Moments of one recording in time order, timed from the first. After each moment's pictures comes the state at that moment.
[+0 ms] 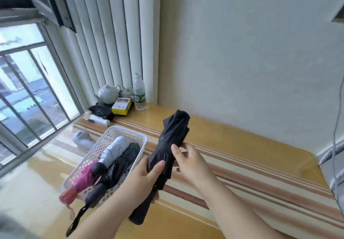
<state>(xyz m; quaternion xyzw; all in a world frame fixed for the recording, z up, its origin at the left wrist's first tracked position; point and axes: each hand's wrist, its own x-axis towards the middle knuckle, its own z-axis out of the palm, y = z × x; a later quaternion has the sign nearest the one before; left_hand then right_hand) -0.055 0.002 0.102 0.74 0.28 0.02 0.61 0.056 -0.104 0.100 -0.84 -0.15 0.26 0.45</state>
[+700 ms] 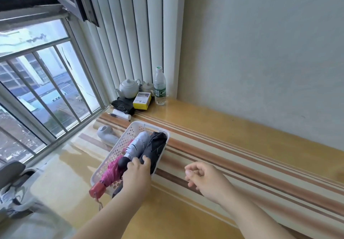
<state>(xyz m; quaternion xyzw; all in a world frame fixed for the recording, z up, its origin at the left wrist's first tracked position) -0.052 0.089 -0.001 0.93 0.35 -0.15 0.02 0.039 -0.090 0.060 -0.84 -0.22 0.35 0.36</state>
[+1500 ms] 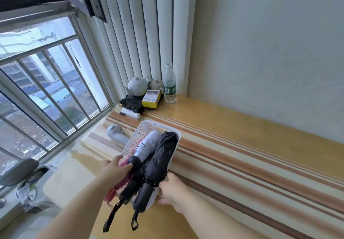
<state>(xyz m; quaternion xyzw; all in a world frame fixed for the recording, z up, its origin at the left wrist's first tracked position) -0.095 0.196 -0.007 0.77 0.50 -0.13 0.37 -0.008 0.018 0.002 -0.72 -0.06 0.55 0.41</state>
